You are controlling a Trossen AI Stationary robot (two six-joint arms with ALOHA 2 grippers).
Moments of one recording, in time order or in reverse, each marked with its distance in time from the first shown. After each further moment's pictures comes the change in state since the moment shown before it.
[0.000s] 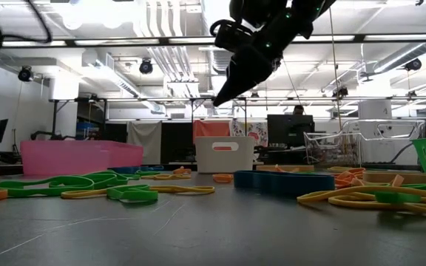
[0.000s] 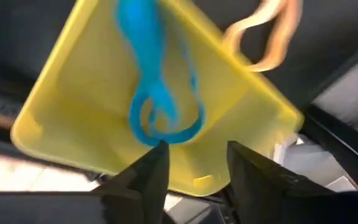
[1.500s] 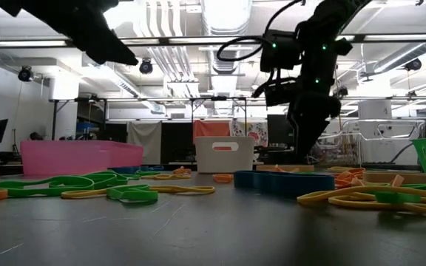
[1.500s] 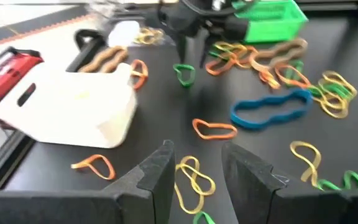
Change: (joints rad) left arm 0.655 -0.292 -0.180 0.750 -0.573 1.330; right arm -0.061 -0.071 -0.249 -0.334 0.010 0.269
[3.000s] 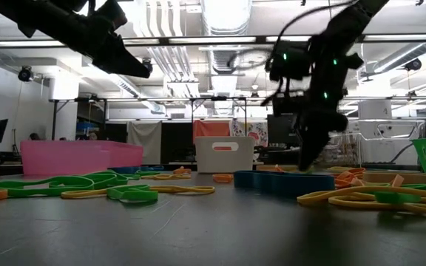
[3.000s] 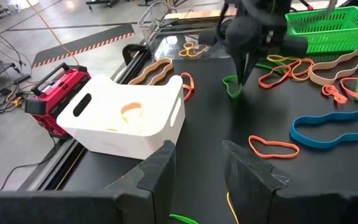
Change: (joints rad) left arm 0.164 0.039 -0.084 0.211 0.010 0.125; right arm -0.014 -0.043 -0.127 0.164 -0.006 -0.008
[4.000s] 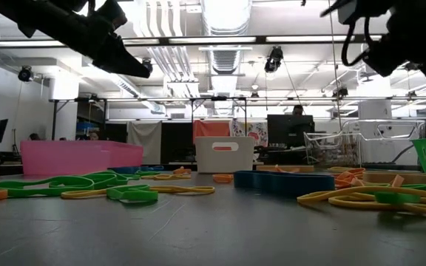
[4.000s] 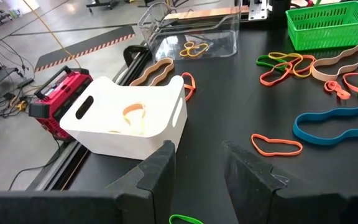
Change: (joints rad) left arm 0.000 0.000 0.000 0.000 -0.004 0.029; right arm 0.249 -0.453 0.016 -0.821 -0.398 0.990
